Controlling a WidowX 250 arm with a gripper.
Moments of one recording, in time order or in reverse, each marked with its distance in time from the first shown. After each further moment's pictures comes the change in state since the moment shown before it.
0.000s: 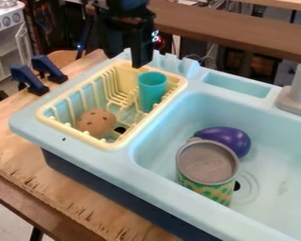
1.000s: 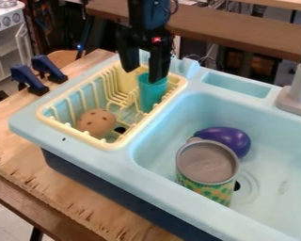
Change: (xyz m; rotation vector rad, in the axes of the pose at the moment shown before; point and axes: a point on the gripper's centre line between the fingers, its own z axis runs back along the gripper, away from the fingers) arm 0.025 -0.006 -0.029 0.008 0.063 -0.007
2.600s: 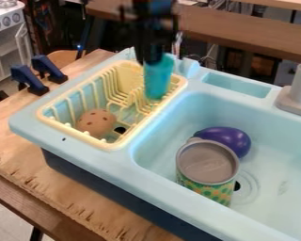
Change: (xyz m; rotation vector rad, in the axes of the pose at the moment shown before) arm 0.000 -0.029 0.026 -0.073 -0.018 -0.064
